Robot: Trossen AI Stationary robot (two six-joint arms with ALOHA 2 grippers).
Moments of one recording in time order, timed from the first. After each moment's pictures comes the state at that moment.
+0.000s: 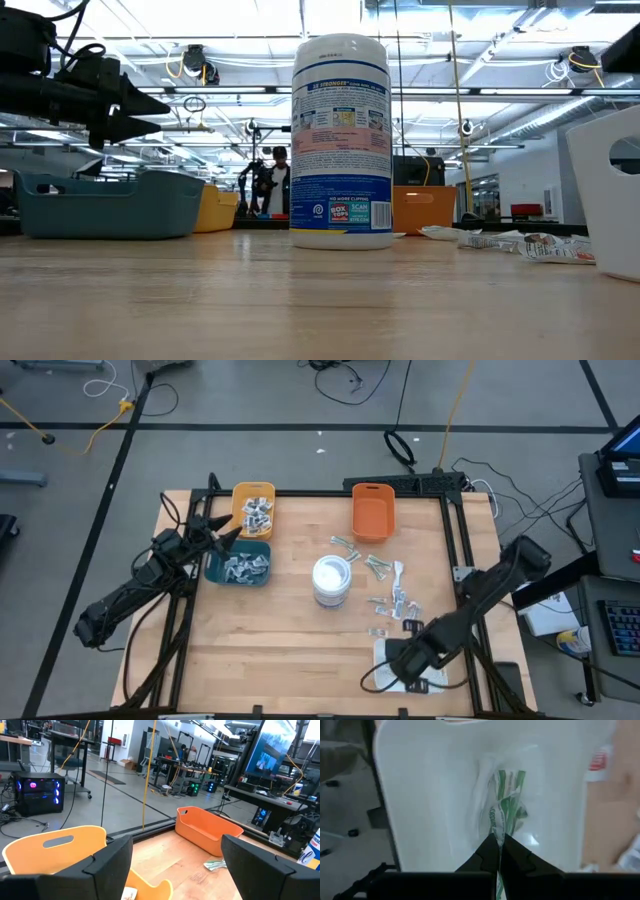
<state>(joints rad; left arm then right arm) 0.71 0.01 0.02 0.03 0.08 -0.24 0.72 1.61 1.16 -0.90 -0.08 0.85</state>
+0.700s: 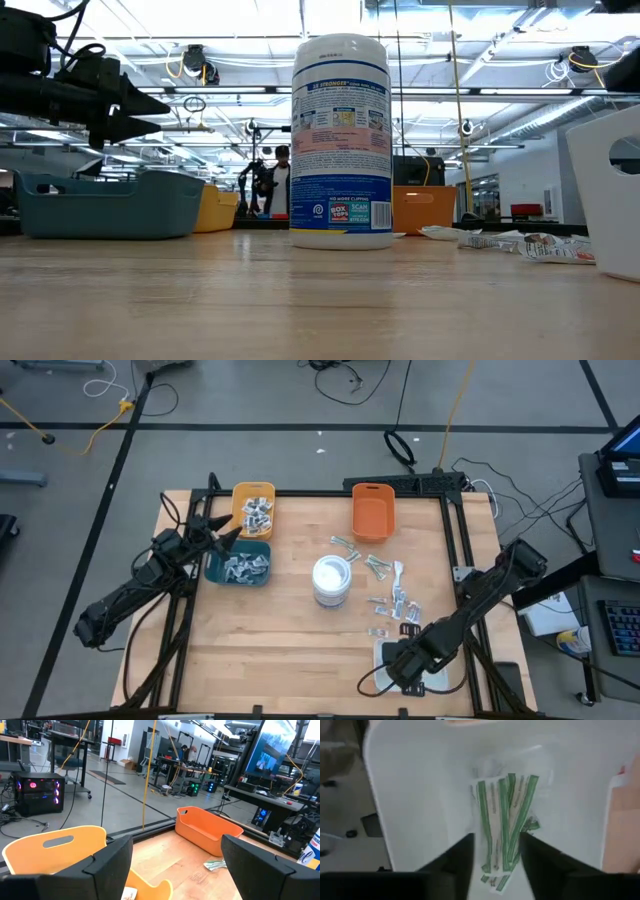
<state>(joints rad) 0.71 0.01 0.02 0.03 0.08 -0.24 0.73 1.66 1.16 -0.85 -0.08 0.85</state>
